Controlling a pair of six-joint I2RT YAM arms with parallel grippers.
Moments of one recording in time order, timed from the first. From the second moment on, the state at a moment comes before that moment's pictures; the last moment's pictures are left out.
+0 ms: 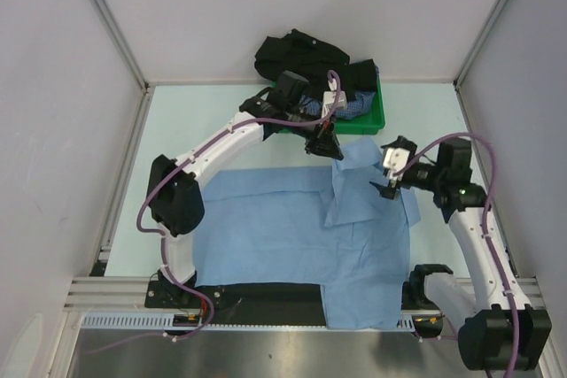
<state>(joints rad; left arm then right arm) -0.67 1.93 1.80 -0.58 1.01 0.27 -0.03 0.93 0.81 -0.47 -0.93 -1.06</state>
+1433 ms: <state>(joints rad) -1.28 1.36 0.75 0.18 -0.30 0.28 0.21 0.91 1.19 -0.66 -0.25 -0.04</state>
